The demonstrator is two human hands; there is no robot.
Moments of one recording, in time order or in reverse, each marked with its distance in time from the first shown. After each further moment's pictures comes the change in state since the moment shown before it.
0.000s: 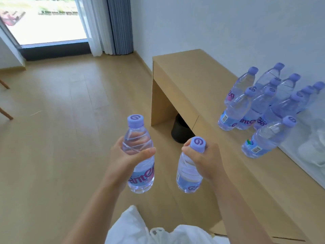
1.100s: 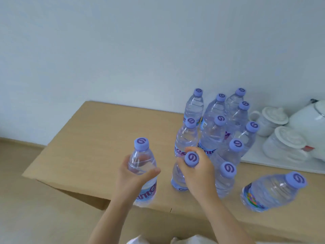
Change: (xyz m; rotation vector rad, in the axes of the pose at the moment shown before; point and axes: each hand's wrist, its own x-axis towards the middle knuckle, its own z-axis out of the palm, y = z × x) left_hand 0.399 0.055 0.240 0.374 -0.765 -0.054; right_hand 0.298 0.029 -0.069 -0.103 1.042 0.233
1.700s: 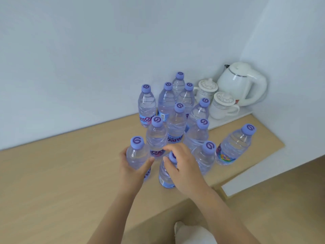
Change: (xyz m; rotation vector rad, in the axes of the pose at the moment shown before) left_hand 0.097 -0.020 0.031 0.182 -0.393 0.241; right_hand -0.013 -0.023 0.024 -0.421 0.156 -0.041
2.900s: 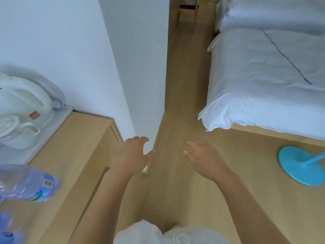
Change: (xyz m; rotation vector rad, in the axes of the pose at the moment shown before) left_hand -0.221 0.099 0.421 0.932 -1.139 0.757; right_hand -0.314 0.239 -0.325 -0.360 0.256 1.020
